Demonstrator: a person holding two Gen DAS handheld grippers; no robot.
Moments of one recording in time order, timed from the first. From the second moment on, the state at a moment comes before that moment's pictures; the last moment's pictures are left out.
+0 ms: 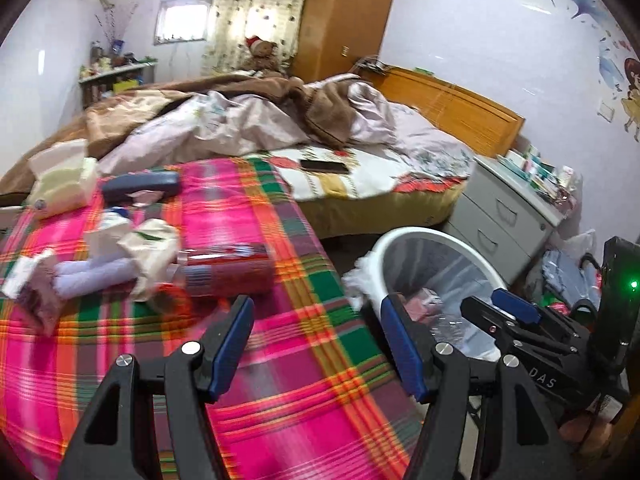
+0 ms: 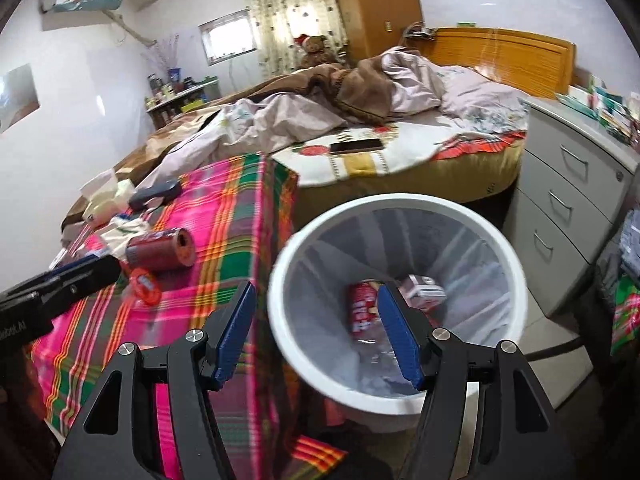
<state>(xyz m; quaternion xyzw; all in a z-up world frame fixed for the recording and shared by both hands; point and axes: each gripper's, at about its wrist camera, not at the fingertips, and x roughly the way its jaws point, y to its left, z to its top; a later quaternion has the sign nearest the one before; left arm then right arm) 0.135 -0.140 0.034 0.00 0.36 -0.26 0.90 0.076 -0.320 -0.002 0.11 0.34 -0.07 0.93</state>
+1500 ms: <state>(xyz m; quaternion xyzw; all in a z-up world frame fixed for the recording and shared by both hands) 0.239 0.084 -0.013 -0.05 0.40 -0.07 0.91 0.215 -0.199 -0.022 -0.07 0.41 0.15 0.90</state>
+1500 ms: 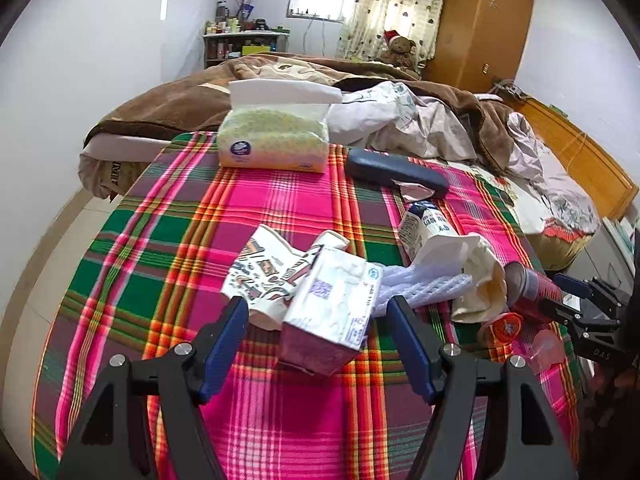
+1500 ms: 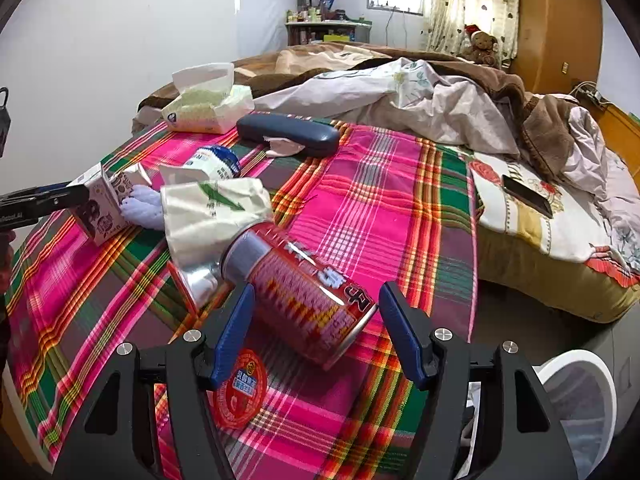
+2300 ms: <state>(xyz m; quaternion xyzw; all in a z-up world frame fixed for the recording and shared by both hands) 0.247 0.064 -0.025 -0.05 0.41 -0.09 0.91 0.232 -0.182 -0.028 -0.06 0.43 0.16 0.89</state>
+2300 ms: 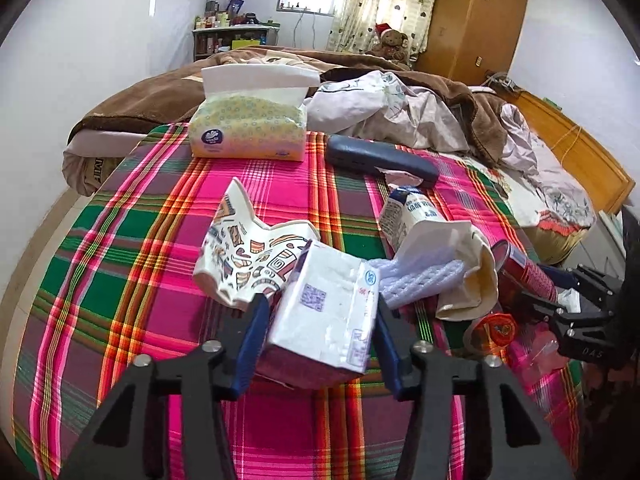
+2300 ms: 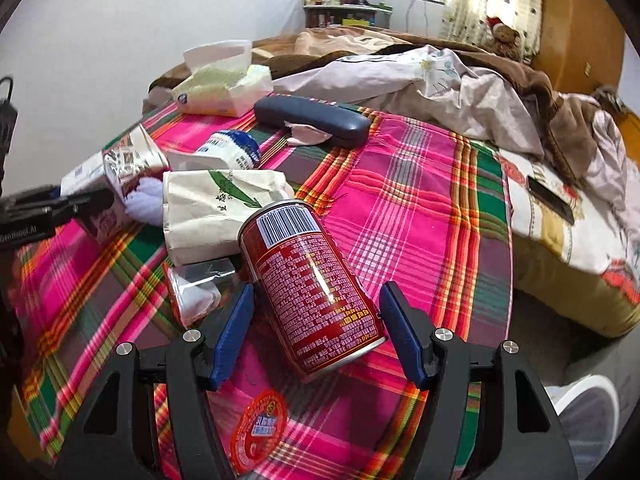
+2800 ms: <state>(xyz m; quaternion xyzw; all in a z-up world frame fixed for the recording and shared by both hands) 0.227 0.055 -0.018 -0.06 0.40 -0.10 0.91 0.217 -0.193 -0.028 -0.03 0.43 0.15 0.89</state>
